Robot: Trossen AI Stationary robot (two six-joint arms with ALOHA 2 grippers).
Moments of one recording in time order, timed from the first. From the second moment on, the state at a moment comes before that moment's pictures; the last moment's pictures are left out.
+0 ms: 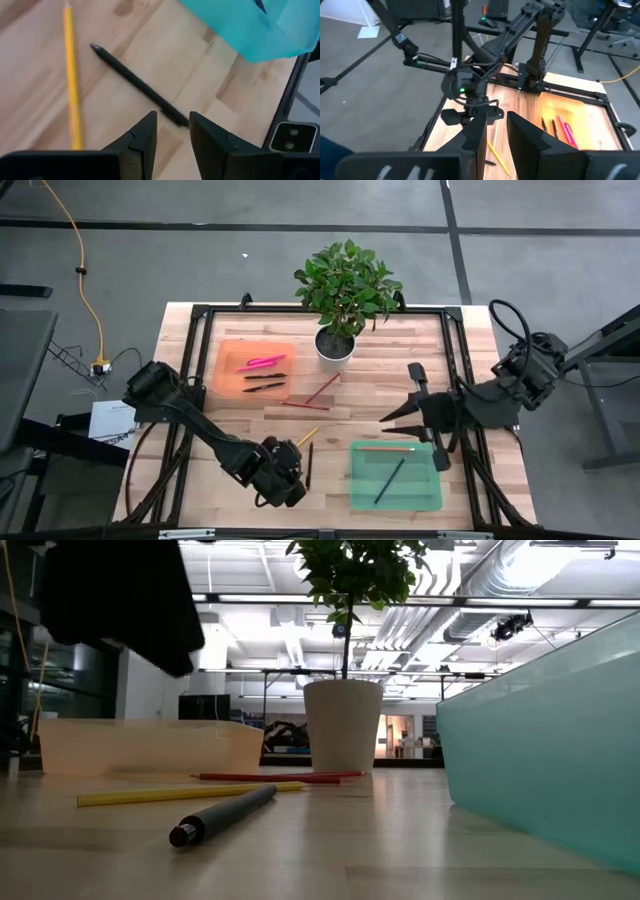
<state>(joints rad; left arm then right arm) -0.54 1.84 1.25 -0.51 -0.42 -1.22 0.64 1.50 2.07 -1.03 0.42 0.11</state>
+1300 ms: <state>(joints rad) -0.44 1.98 1.28 -0.45 -0.31 -1.29 0.69 1.50 2.07 -1.13 0.48 0.11</state>
